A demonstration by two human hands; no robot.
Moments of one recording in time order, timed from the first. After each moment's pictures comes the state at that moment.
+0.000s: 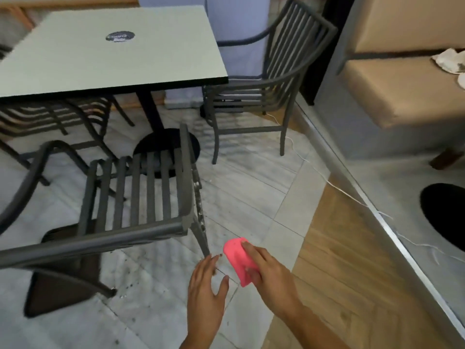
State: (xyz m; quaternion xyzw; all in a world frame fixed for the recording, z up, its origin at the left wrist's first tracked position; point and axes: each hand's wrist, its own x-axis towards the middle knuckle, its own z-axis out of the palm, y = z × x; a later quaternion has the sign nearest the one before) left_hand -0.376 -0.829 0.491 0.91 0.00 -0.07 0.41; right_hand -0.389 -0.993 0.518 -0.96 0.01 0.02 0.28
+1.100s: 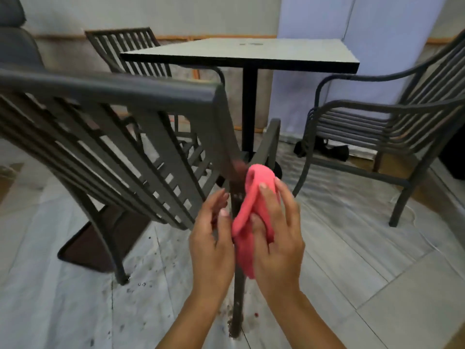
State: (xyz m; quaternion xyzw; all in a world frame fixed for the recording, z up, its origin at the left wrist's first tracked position) left_hand -0.269 -0.839 0.415 0.73 0.10 0.32 0.60; right_hand -0.247 -0.924 0.411 -0.76 -0.21 -0.36 0.49
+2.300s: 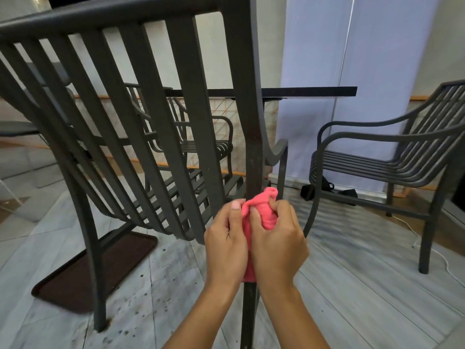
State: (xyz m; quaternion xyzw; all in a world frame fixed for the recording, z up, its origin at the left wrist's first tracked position) left_hand -0.249 -0.831 0.327 0.70 0.04 0.37 0.61; right_hand -0.224 -0.887 0.323 -0.77 -0.04 -0.42 0.48
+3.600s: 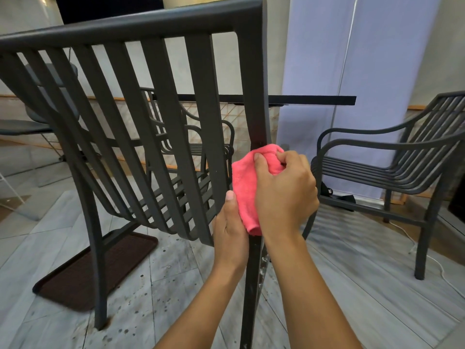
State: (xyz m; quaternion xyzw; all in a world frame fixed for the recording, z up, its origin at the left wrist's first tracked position) left_hand -0.250 -0.832 0.343 0.62 -0.01 0.33 0.72; right_hand -0.230 -0.886 0.410 -0.77 -0.02 -0.41 0.48
